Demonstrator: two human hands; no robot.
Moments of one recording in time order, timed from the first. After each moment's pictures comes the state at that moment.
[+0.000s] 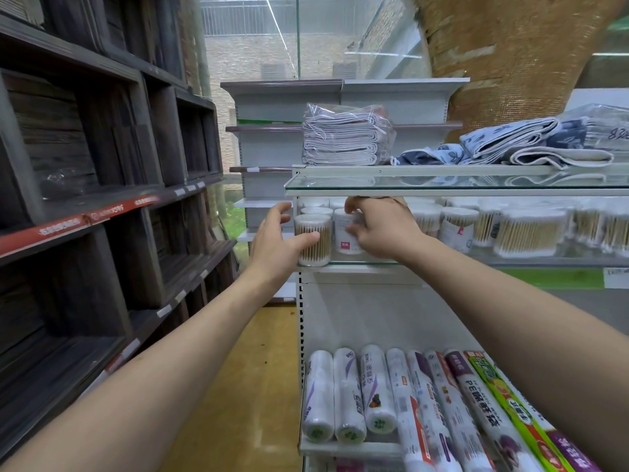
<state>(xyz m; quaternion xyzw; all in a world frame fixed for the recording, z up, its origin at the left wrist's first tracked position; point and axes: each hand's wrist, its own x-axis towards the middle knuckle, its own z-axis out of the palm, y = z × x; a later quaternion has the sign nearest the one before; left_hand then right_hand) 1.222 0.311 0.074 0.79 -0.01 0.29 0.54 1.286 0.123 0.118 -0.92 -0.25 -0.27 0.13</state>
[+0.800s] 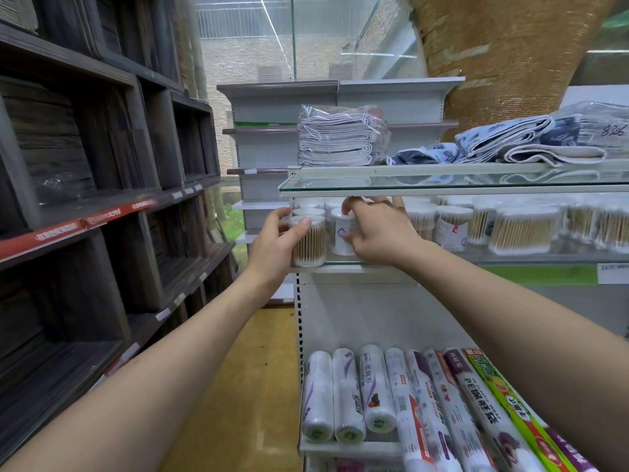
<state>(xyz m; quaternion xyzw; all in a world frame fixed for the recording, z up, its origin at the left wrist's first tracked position) 1.222 0.306 0.073 0.77 -0.04 0.27 0.58 1.285 0.121 0.110 -0.92 -0.25 -0.28 0.08</state>
